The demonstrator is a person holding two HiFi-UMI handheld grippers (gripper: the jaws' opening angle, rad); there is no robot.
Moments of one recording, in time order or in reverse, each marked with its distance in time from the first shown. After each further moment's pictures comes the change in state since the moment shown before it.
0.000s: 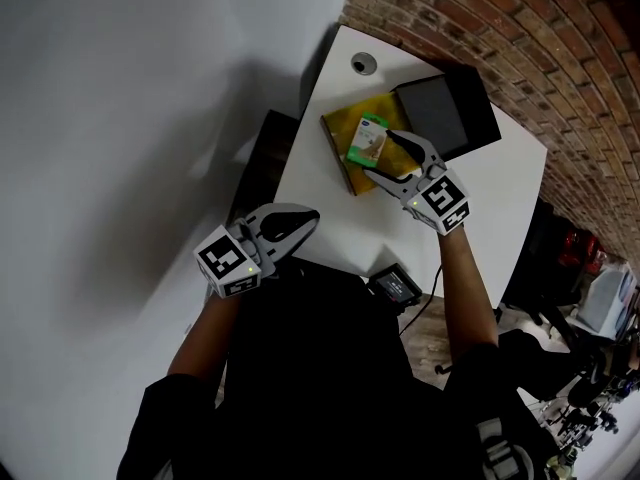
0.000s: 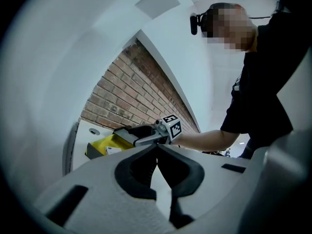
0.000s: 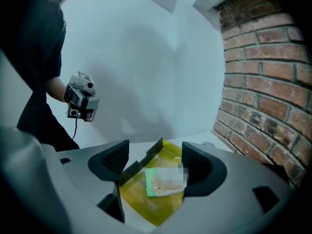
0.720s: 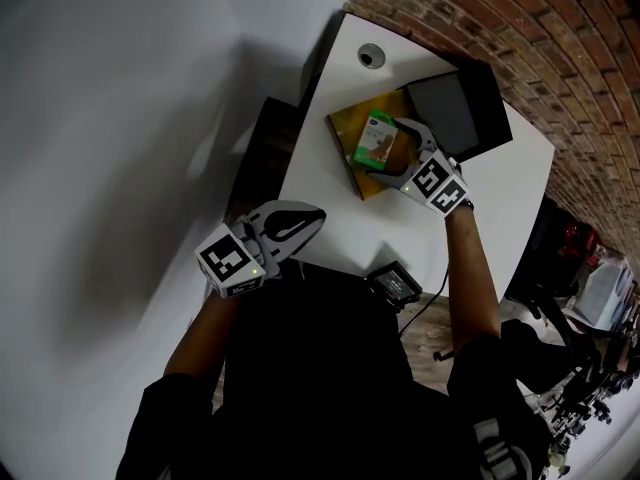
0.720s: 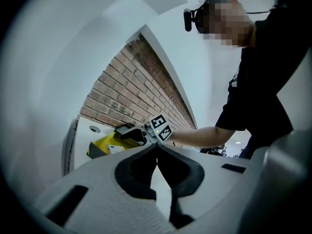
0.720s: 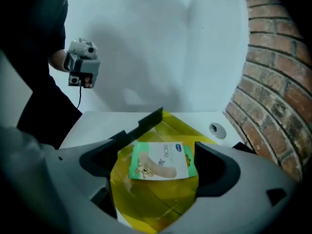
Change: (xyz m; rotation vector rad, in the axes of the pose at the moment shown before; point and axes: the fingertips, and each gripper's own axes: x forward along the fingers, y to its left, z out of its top) left arm 0.008 0.023 -0.003 -0.018 0.036 -0.029; right arm 0.046 -0.018 -0.063 -0.105 0.313 0.101
